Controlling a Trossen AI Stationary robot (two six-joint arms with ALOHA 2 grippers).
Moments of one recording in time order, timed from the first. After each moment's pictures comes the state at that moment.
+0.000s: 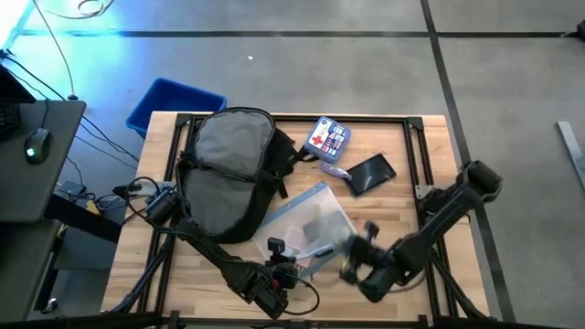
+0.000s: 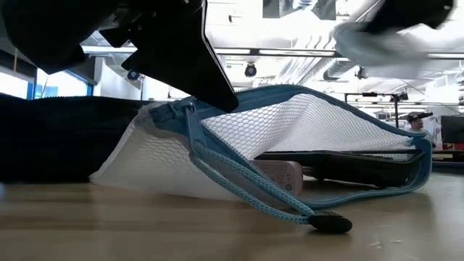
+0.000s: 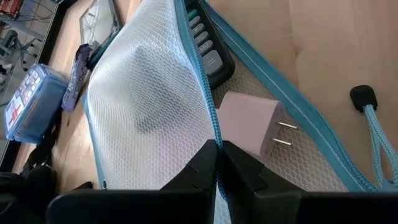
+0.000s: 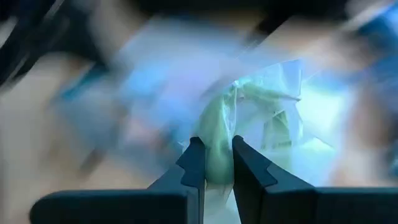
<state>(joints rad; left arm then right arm) -0.67 2.16 1.58 -0.64 -0.85 -0.36 0.73 1.65 1.20 -0.83 0.86 1.13</state>
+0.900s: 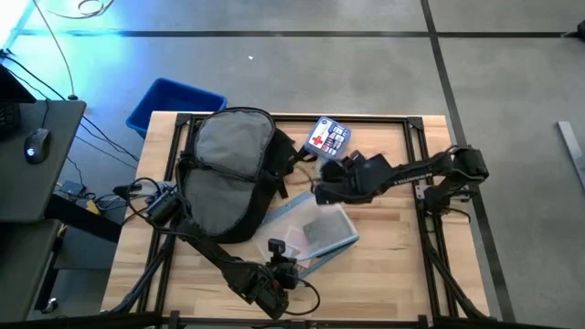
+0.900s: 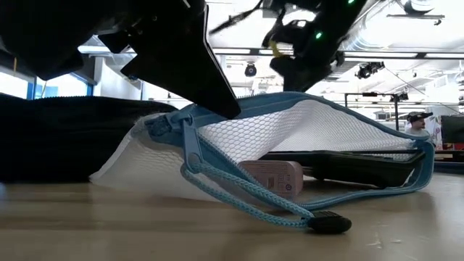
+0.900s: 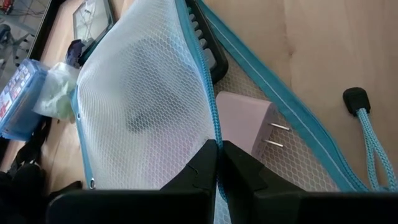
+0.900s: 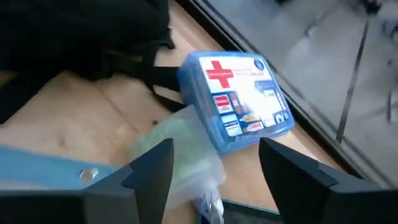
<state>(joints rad) -0.67 2.17 1.58 -0.62 -0.83 -0.39 0.17 1.68 1.19 -0.81 0.87 0.65</state>
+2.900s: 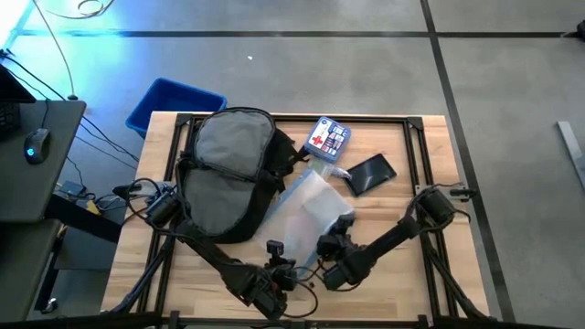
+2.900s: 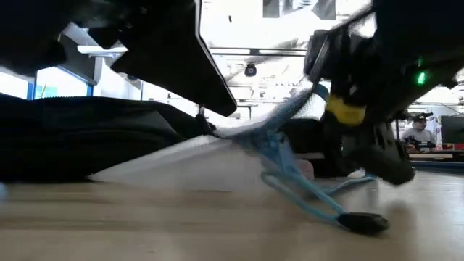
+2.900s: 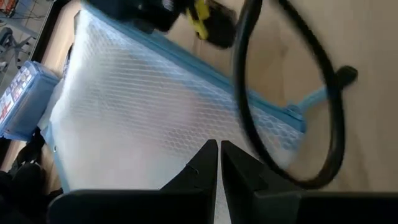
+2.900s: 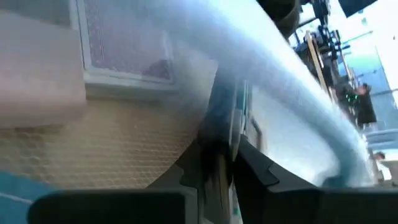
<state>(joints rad) -0.68 2.17 1.58 -0.62 -0.85 -0.39 0.63 2.14 1.34 -0.98 0.99 0.82</state>
